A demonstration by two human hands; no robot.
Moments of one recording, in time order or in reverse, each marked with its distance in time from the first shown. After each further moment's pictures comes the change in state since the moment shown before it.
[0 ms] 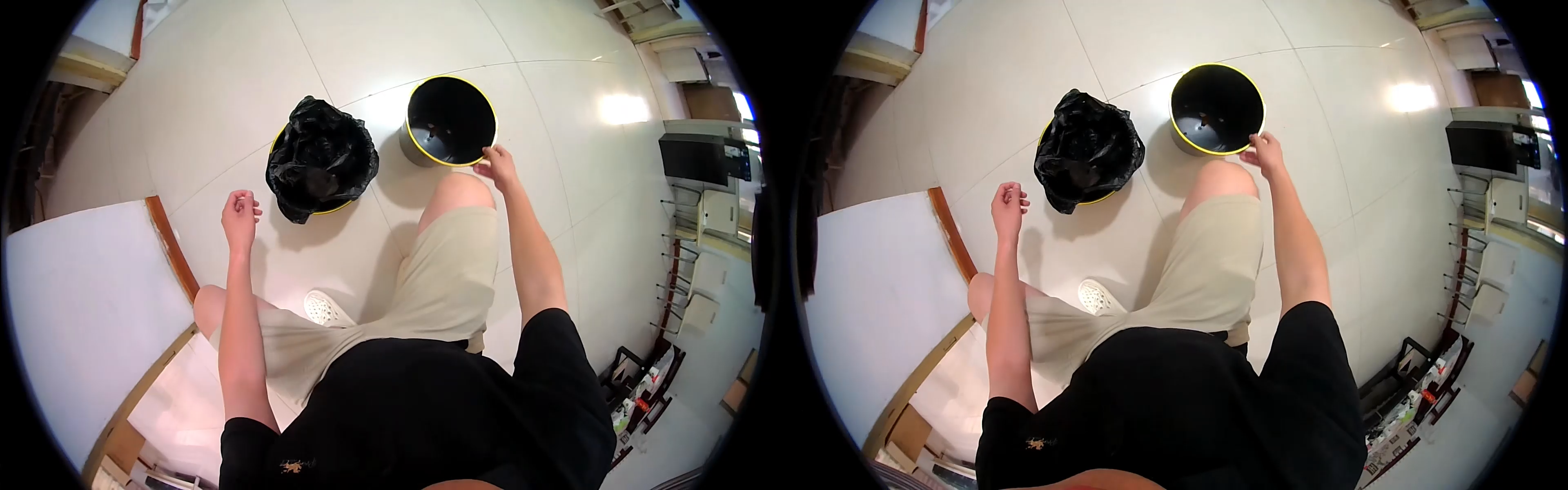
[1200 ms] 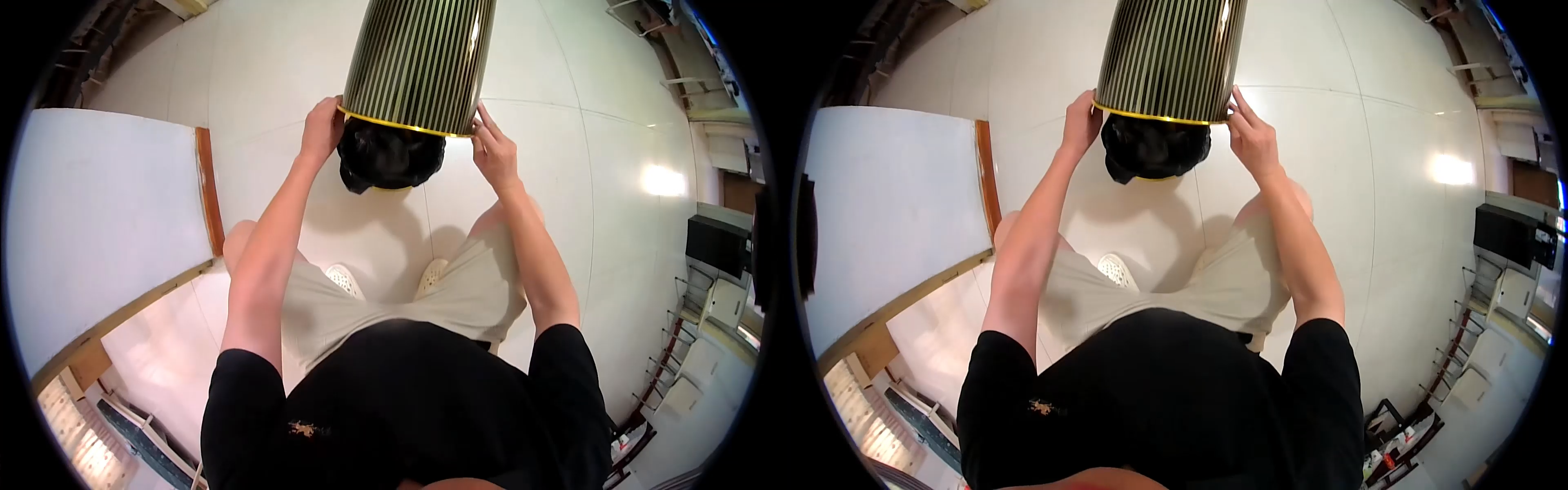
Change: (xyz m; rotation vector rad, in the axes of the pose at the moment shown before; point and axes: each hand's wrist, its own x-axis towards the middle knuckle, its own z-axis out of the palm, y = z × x) left_hand 0.052 0.068 0.027 0.321 0.059 0.822; right_hand -0.105 -0.091 0.197 -0.721 -0.051 -1.540
